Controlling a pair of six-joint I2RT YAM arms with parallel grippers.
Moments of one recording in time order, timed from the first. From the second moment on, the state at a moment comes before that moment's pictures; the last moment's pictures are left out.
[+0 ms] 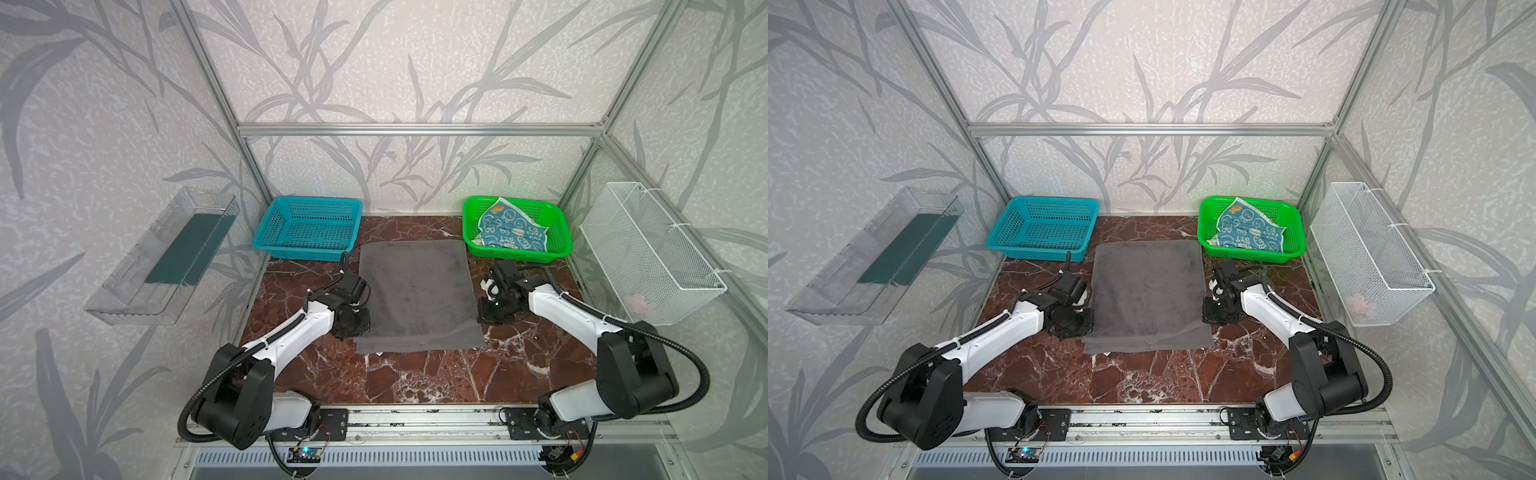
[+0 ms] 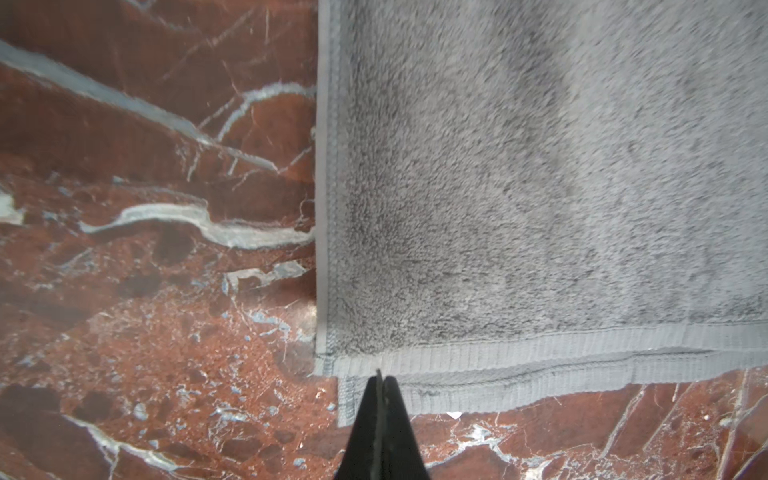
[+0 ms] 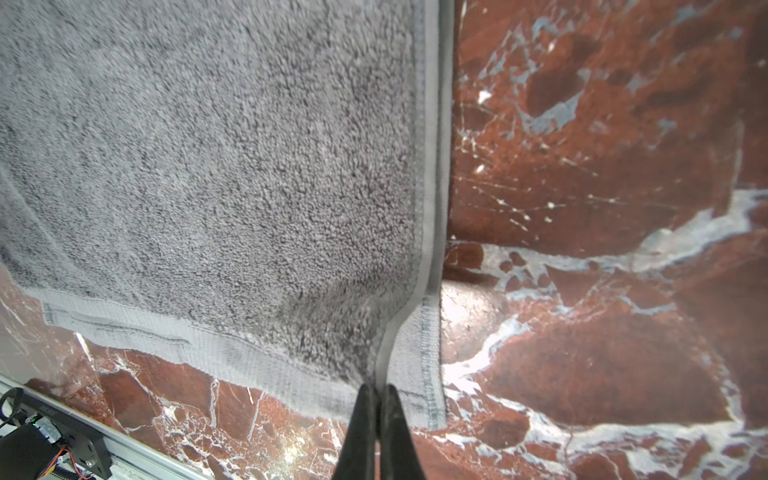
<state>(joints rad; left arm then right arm) -0.40 1.33 0.77 -0.74 0.07 -0.54 0.33 1.48 0.90 -0.74 -0.28 0.40</state>
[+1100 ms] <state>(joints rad) -0.34 1.36 0.63 -0.61 0.12 -0.63 0.33 1.49 0.89 -0.71 -0.30 0.42</state>
